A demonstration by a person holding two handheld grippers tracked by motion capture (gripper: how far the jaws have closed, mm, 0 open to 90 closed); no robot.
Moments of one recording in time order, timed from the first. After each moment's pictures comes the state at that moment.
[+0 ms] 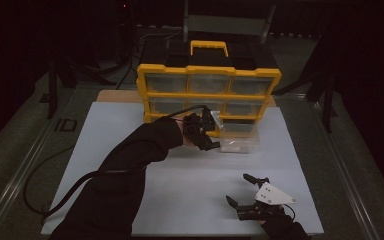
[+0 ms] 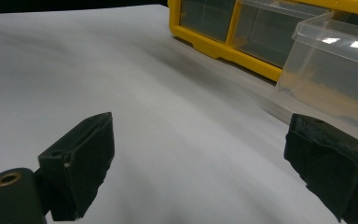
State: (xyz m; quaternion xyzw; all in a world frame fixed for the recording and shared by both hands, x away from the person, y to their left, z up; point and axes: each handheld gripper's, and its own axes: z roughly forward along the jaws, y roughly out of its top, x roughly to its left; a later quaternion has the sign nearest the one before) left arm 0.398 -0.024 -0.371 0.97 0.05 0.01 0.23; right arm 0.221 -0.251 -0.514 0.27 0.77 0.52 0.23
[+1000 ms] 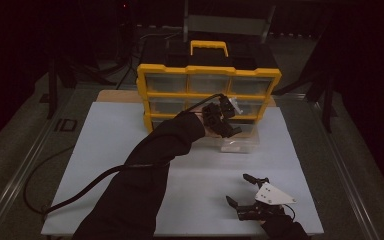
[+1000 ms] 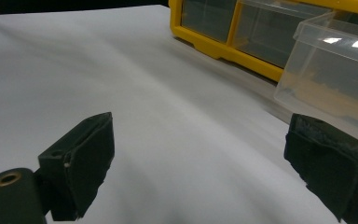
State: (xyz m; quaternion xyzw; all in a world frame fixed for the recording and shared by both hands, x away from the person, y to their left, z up) left arm 0.419 -0.071 -0.358 0.95 0.09 0.03 0.30; right arm 0.220 -0.251 -0.513 0.27 0.77 0.53 0.23
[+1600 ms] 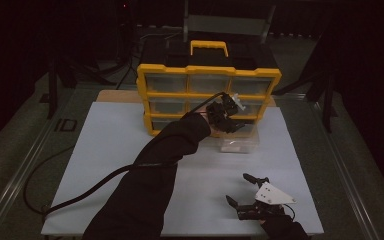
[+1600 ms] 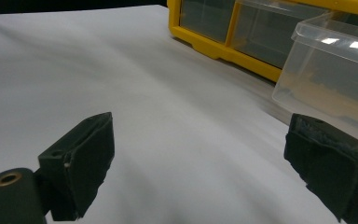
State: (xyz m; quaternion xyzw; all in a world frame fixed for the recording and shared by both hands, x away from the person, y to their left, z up) left arm 0.432 -0.082 -0.372 0.94 0.13 0.06 0.32; right arm 0.221 -0.250 -0.514 0.27 0.77 0.52 0.23
